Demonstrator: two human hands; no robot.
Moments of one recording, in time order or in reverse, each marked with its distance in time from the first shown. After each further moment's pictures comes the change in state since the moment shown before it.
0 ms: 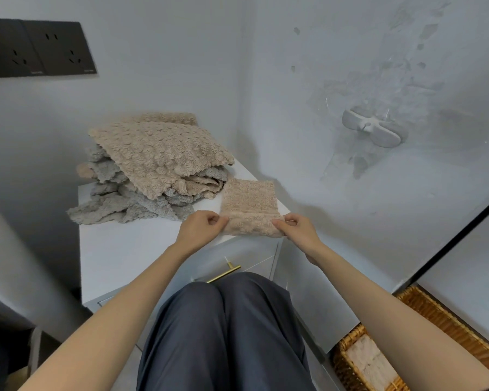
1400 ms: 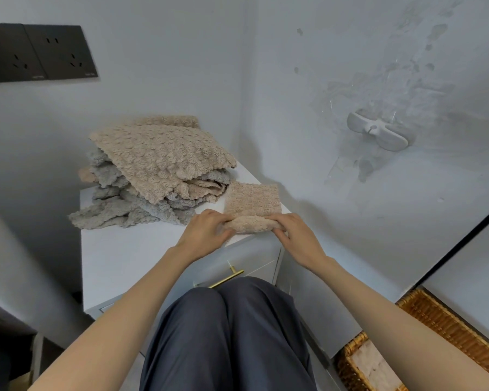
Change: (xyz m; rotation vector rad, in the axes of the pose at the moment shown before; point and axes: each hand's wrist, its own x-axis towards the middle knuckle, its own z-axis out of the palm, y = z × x) left_hand 0.009 -0.010 0.001 0.274 -0.046 0.330; right_hand -0.004 0.003 0.004 -0.598 -0.036 -0.640
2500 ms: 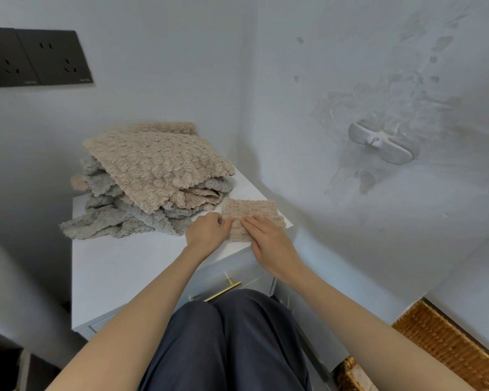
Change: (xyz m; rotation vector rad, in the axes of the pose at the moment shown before) left_hand 0.036 0.013 0.009 -0.083 0.066 -0.446; right_hand 0.021 -0.038 0.023 -0.252 -0.008 -0.177
